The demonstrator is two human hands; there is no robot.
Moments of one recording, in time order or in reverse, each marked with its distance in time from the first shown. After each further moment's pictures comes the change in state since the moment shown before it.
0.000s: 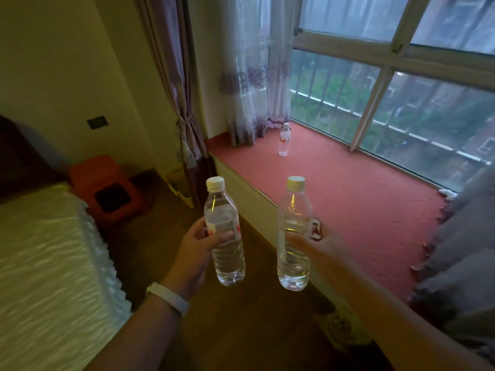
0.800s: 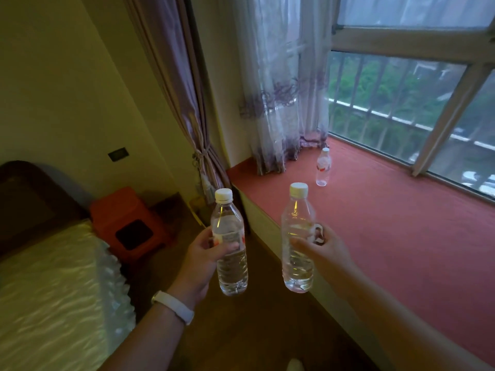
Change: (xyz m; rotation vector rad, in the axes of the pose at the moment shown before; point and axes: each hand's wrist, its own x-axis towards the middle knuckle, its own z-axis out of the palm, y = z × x) left_hand 0.290 0.048 -0.016 0.162 0.118 -0.015; right_hand 0.320 -0.007 0.029 0.110 -0.073 0.009
